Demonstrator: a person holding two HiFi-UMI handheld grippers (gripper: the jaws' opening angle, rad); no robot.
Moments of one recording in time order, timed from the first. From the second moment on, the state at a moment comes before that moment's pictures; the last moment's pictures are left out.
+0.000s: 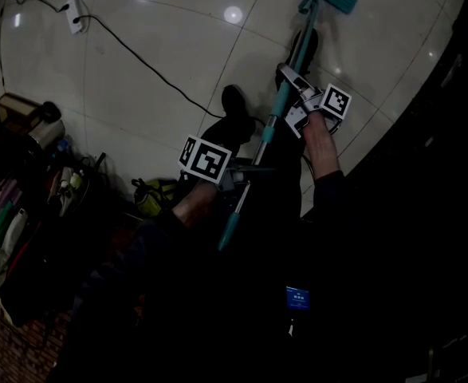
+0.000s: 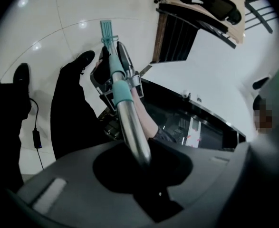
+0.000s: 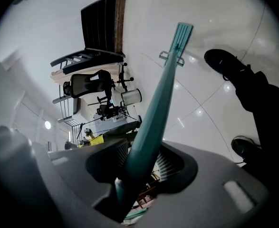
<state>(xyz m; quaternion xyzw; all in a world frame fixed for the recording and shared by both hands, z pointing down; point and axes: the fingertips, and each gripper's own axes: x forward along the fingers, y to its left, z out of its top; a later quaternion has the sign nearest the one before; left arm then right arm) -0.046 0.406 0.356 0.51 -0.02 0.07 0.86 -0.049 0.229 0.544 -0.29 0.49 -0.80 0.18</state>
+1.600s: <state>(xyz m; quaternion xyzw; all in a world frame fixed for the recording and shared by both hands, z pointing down) 0.130 0.112 0.383 0.54 0.01 0.08 0.84 0.132 -0.085 0.553 -0.28 0.54 -0.78 0.17</state>
